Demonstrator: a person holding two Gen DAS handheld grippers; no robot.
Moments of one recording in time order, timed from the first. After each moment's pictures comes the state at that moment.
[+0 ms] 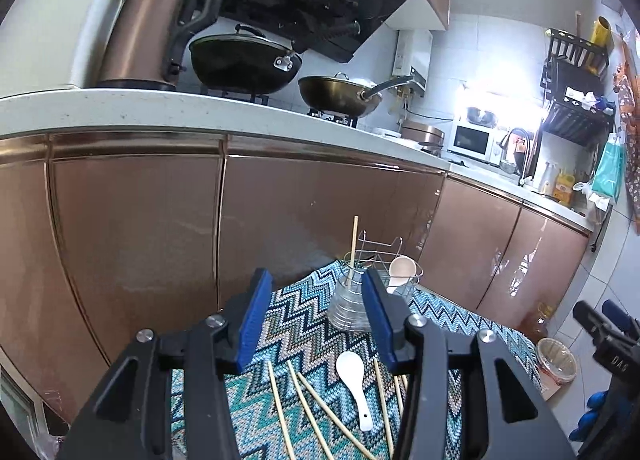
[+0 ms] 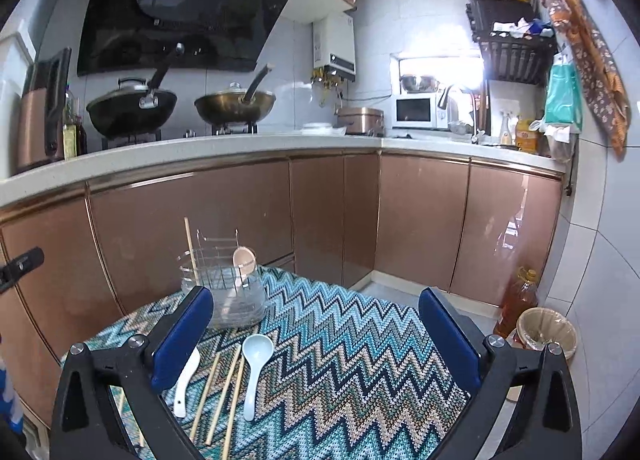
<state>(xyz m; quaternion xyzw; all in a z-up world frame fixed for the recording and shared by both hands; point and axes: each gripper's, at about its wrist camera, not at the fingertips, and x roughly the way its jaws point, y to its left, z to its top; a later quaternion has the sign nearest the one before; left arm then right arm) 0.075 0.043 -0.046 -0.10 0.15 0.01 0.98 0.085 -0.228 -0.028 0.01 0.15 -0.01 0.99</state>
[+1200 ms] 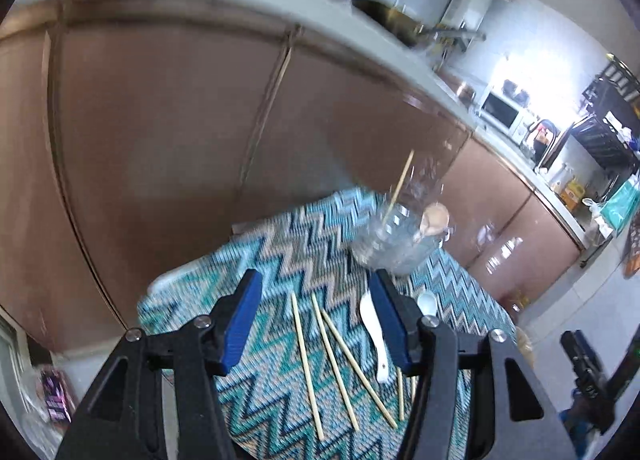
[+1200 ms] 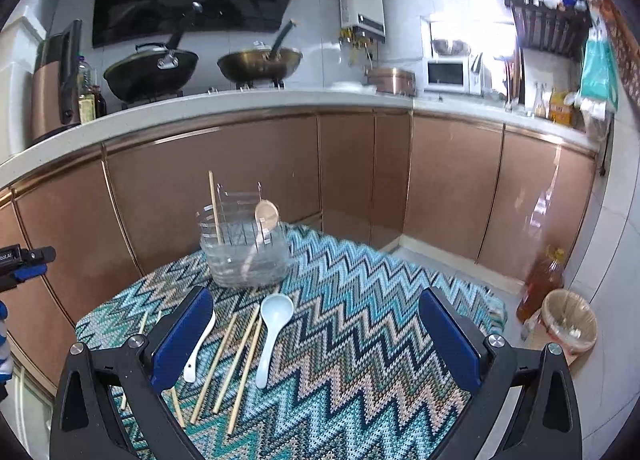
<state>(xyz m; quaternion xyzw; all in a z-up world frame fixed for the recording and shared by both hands) 0.128 0.123 -0.092 -0.21 0.32 -0.02 0.92 0.117 -0.233 -0.060 0.01 0.23 0.06 0.97</state>
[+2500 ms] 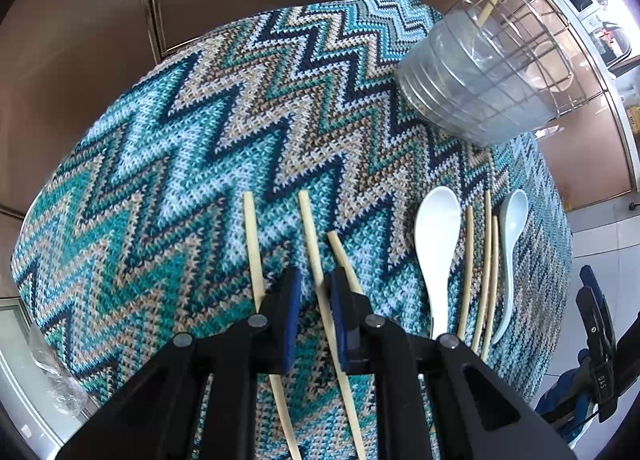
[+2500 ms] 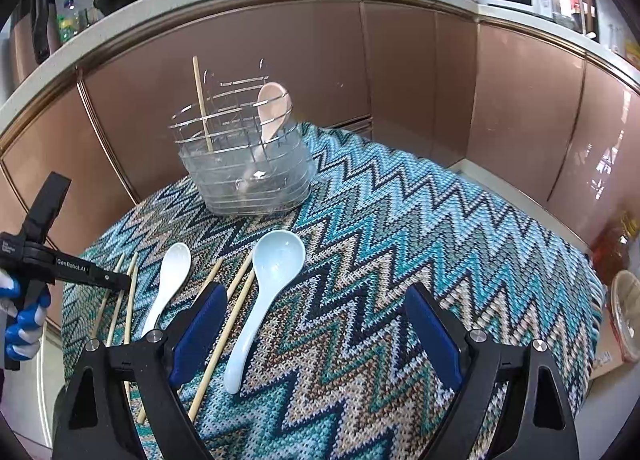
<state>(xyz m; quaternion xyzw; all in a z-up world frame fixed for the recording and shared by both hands) 0.293 0.049 -0.242 -0.17 0.61 -0.02 0.78 0.248 -0.234 -0.157 0.00 0.38 0.17 0.91</state>
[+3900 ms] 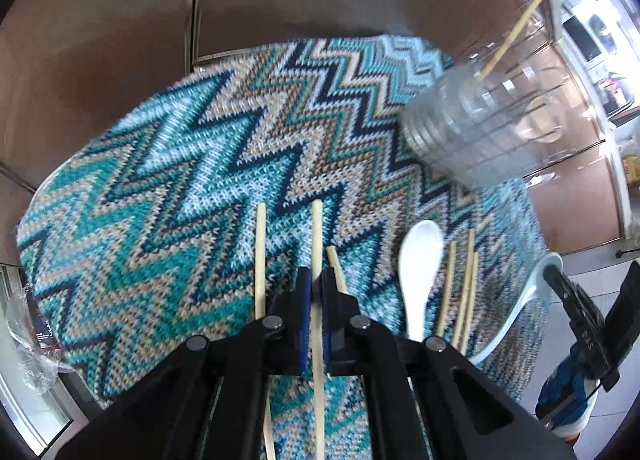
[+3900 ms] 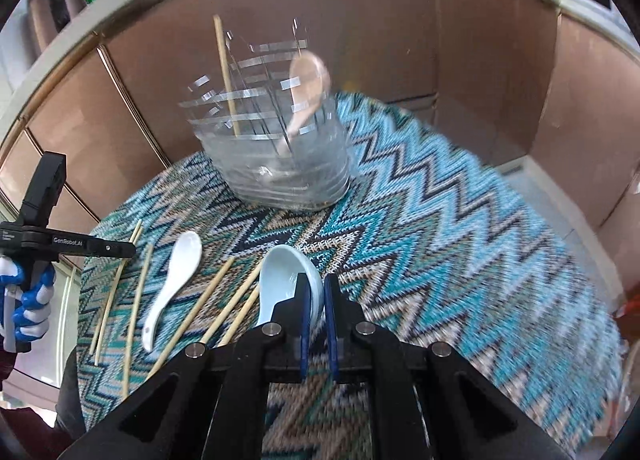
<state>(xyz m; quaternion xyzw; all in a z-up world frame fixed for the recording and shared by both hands) 0.269 0.070 -0.222 -0.24 0.55 0.00 0.80 0.303 -0.234 -0.152 -0.04 0.43 0.28 0.86</state>
